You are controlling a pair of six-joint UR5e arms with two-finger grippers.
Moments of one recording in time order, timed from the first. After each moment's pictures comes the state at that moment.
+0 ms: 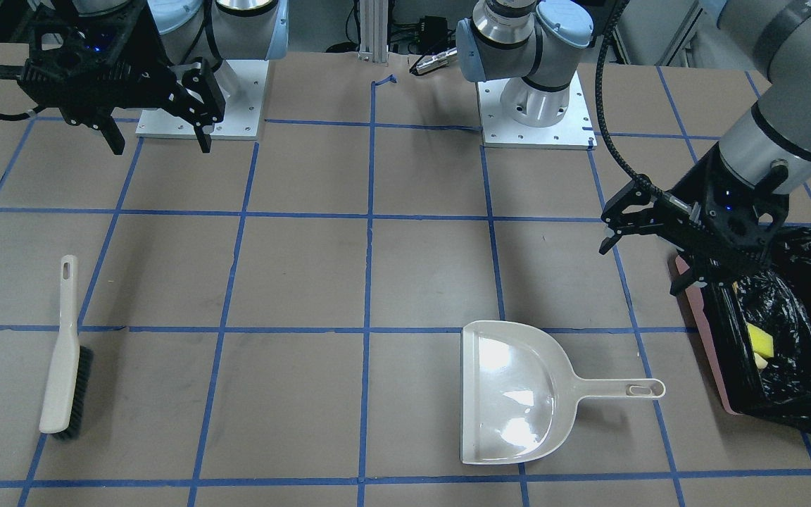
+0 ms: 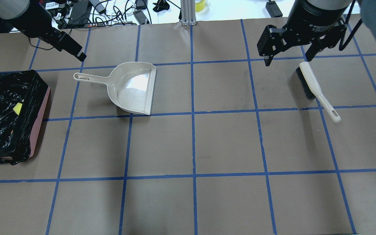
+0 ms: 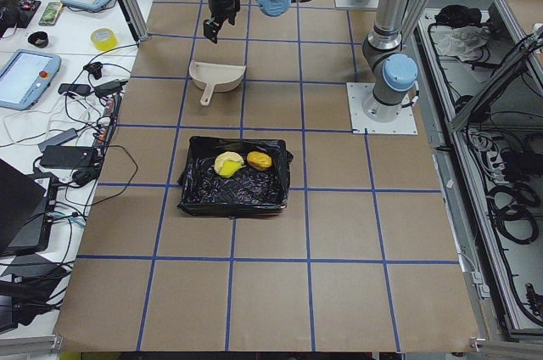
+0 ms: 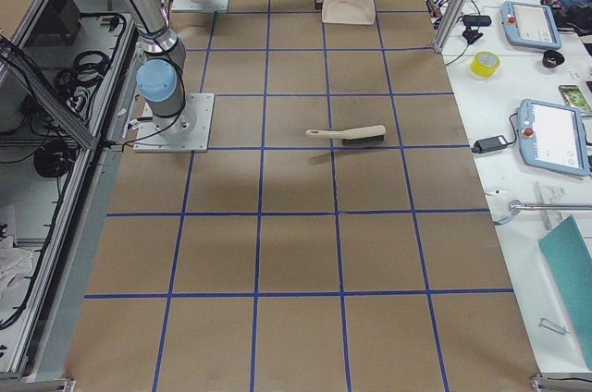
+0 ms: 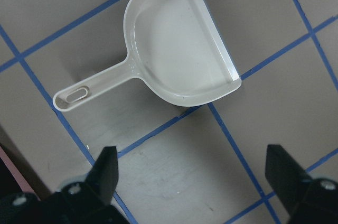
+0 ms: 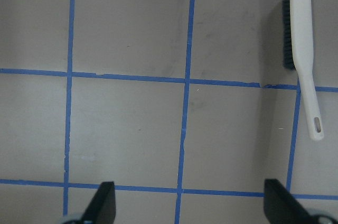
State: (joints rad) left arm -1.36 -1.72 -1.47 -1.48 1.38 0.67; right arm 1.62 -1.60 1.49 -1.53 -1.58 -0.02
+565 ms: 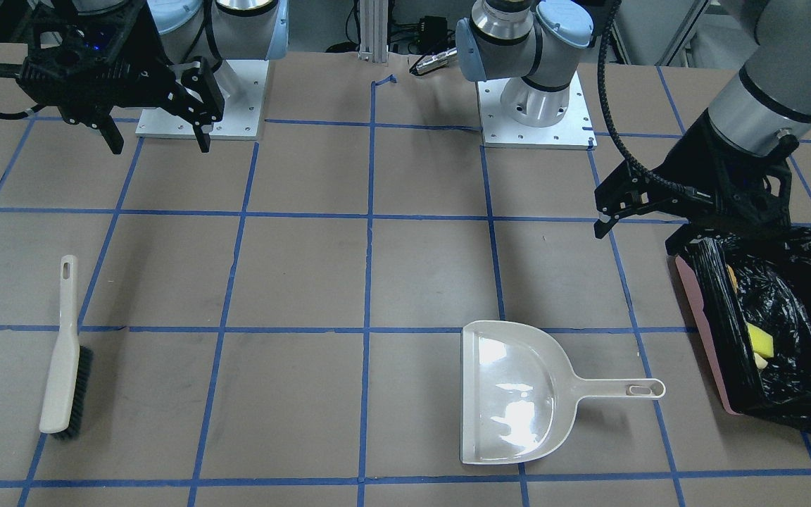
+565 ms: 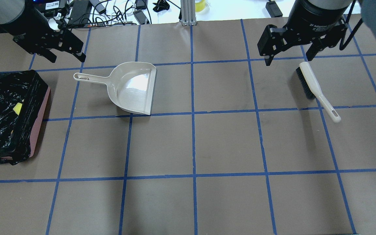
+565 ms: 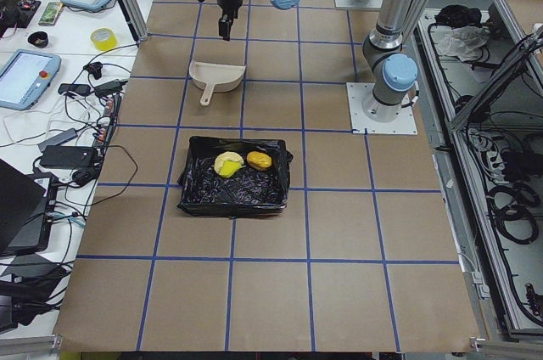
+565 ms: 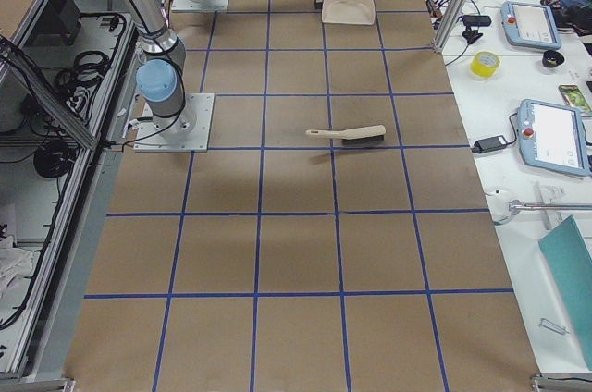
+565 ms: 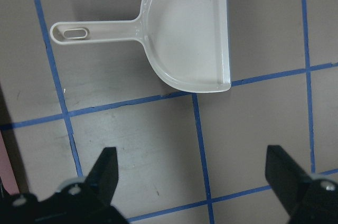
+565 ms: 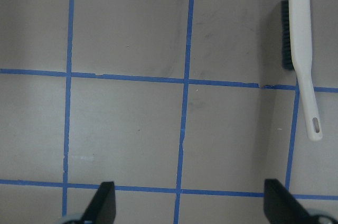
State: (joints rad) left arm -1.36 -1.65 -1.52 -1.50 1.41 0.32; right arm 1.62 -1.61 1.49 -1.53 -1.59 -0.02
